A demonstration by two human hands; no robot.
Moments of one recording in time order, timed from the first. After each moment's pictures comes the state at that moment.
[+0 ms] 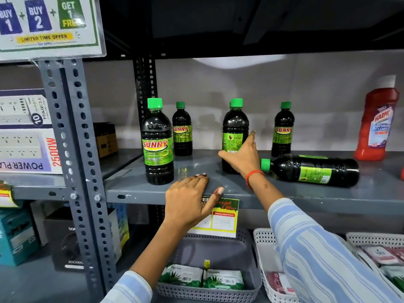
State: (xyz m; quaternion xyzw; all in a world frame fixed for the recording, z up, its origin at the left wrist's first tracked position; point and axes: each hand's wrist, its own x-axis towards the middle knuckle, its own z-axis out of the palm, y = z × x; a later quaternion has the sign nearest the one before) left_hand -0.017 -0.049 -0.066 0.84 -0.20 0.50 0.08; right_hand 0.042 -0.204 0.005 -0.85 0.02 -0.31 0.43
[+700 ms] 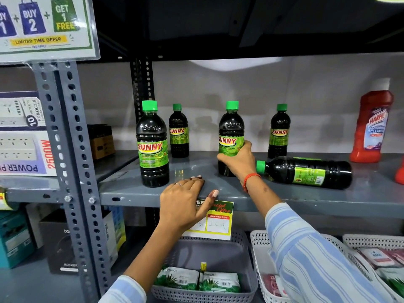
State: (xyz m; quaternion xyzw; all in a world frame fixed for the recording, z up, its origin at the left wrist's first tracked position) left_hand -0.019 -0.051 -0.067 0.83 -0.19 0.51 0.08; right_hand 0.040 -0.208 0.002 -0.79 0.02 -0.29 0.54
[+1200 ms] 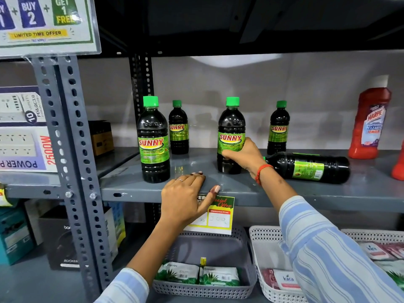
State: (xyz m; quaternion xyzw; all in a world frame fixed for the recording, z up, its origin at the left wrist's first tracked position) left_hand -0.018 -0.051 -0.067 0.83 -0.19 0.51 0.08; right_hand 0.028 -0.221 0.014 -0.81 -0.03 -0.21 0.55
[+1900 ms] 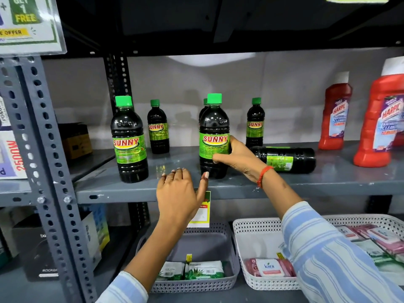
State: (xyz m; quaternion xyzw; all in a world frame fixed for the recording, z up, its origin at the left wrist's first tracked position) left_hand -0.028 -0.094 -0.068 0.89 -0.06 0.44 0.07; right_hand -0.020 -0.248 0.013 -0.81 -0.15 -0.15 0.55
